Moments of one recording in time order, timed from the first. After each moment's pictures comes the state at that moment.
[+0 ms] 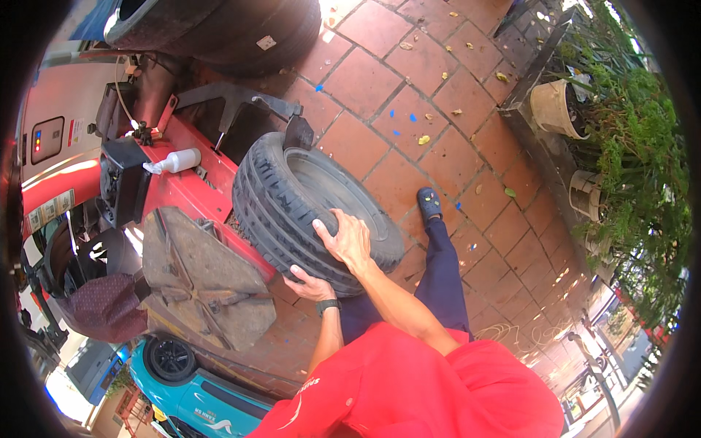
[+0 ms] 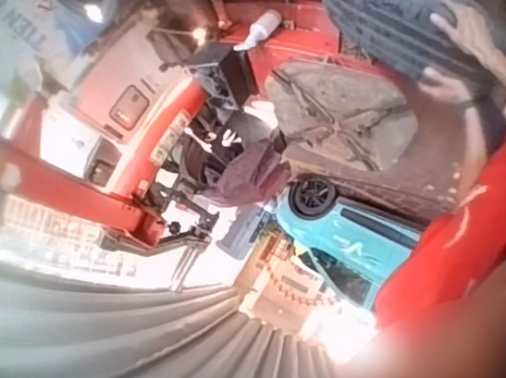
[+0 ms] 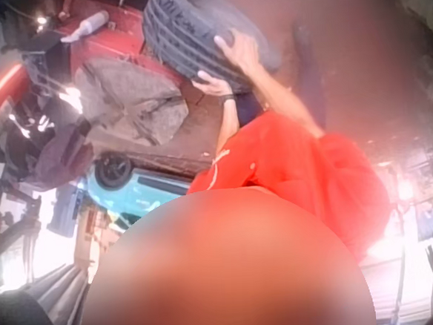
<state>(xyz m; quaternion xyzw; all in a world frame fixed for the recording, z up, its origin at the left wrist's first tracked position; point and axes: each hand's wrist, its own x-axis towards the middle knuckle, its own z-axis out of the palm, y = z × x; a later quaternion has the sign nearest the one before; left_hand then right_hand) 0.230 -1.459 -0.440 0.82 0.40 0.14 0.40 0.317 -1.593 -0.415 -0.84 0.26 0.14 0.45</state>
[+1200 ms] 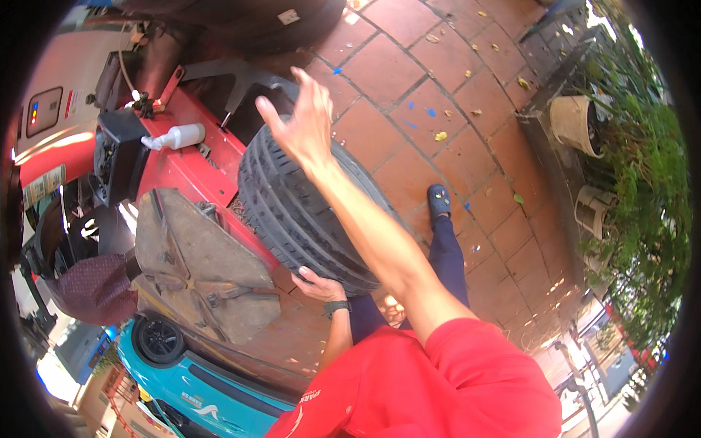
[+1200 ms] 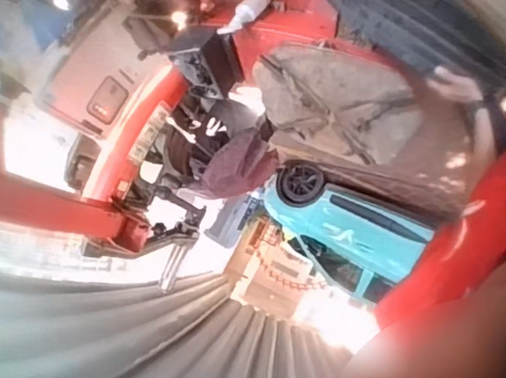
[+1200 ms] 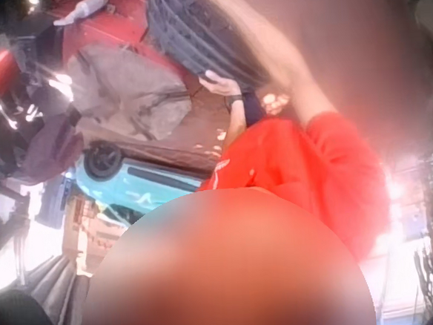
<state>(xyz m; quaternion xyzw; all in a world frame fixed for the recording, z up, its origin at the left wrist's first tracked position) 0.223 -1.446 -0.448 0.84 0.37 0.16 0.35 0.560 -1.557 -0.426 -0.81 0.16 -0.23 0.52</state>
